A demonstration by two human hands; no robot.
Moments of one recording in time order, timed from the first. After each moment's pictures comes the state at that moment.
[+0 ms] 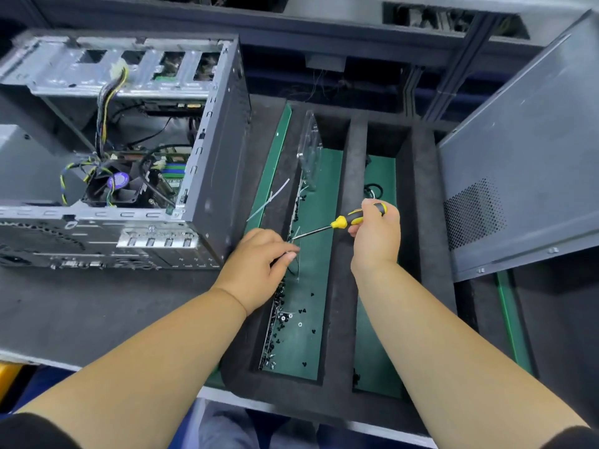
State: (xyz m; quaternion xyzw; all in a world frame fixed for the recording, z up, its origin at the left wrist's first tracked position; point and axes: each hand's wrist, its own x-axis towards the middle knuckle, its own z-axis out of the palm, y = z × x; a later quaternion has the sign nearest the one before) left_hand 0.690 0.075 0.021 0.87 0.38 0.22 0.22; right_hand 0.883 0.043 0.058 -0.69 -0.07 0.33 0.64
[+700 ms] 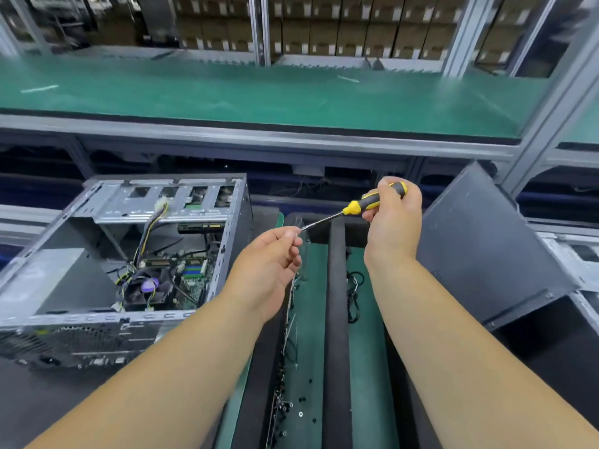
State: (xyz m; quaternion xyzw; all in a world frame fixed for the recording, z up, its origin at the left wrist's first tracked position) left_hand 0.741 0.095 0.210 0.37 0.34 0.43 0.75; right_hand 0.903 0.065 0.246 -0.56 -0.21 0.20 0.78
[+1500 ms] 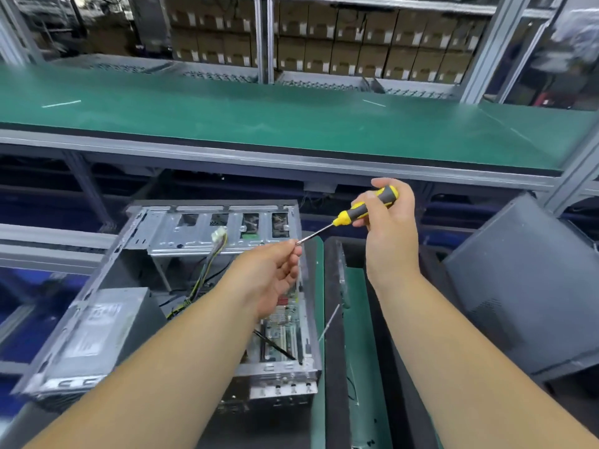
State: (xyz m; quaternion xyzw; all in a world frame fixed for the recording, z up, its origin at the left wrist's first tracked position) left_hand 0.631 0.205 0.239 0.33 0.39 0.35 0.78; right_hand 0.789 0.152 0.264 -0.55 -0.37 0.18 0.73
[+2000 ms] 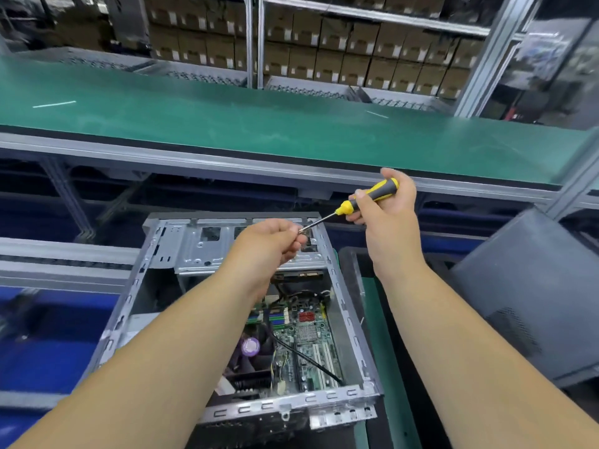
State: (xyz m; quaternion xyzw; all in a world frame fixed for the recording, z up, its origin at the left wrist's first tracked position) left_hand 0.579 0.290 0.244 0.54 0.36 0.35 0.68; right_hand 0.735 0.211 0.282 -0.58 -0.38 0.16 0.70
